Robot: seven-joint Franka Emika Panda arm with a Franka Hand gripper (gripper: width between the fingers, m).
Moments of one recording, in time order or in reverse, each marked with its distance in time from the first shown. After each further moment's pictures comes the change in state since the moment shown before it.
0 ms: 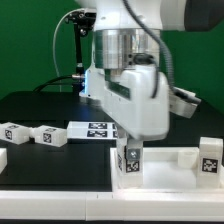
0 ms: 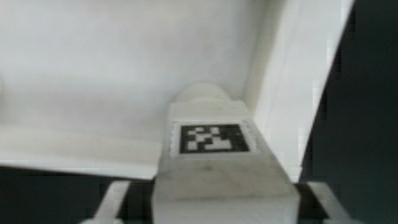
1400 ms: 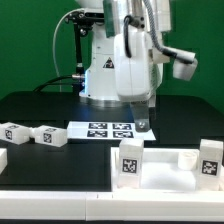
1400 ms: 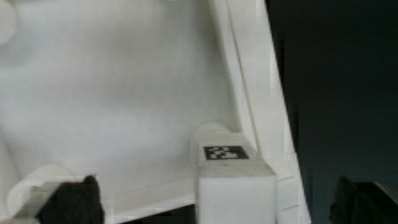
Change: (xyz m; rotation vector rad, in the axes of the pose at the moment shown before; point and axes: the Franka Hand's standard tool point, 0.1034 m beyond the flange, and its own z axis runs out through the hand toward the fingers) arm -0.023 0.001 -0.038 0.030 -0.068 0.349
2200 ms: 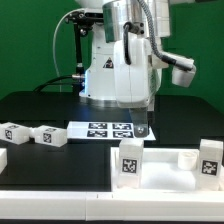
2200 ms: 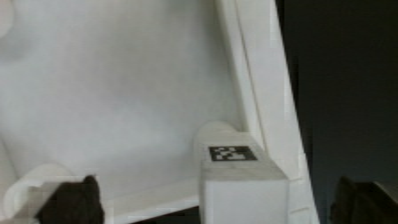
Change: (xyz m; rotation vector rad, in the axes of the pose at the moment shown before) arm -0.006 0.016 0.004 -0.017 0.002 -0.031
